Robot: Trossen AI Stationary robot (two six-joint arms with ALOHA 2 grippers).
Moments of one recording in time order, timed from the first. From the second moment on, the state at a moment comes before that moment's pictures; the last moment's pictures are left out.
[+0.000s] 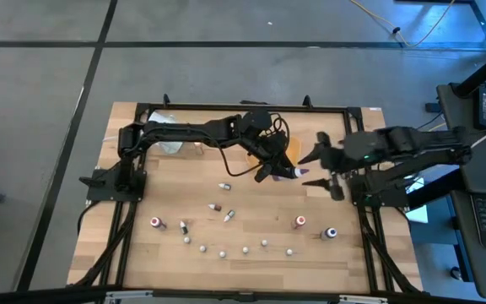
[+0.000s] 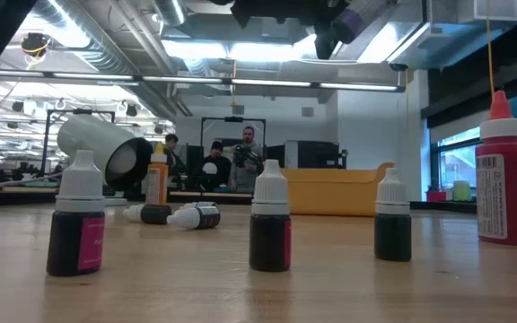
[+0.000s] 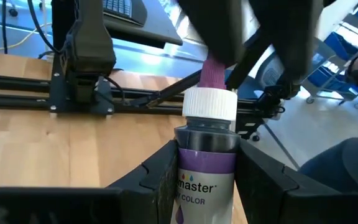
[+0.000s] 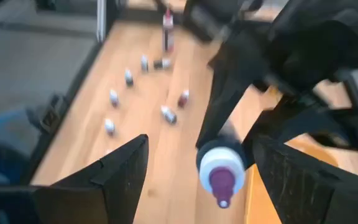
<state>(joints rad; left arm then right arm) 0.16 1.96 1.73 -0.12 0.64 -0.20 0.20 1.07 1.30 -0.84 0.07 0.00</state>
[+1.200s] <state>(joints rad) 0.16 1.96 1.73 -0.08 0.73 -0.27 0.20 1.16 1.33 -0.91 0.09 -0.03</state>
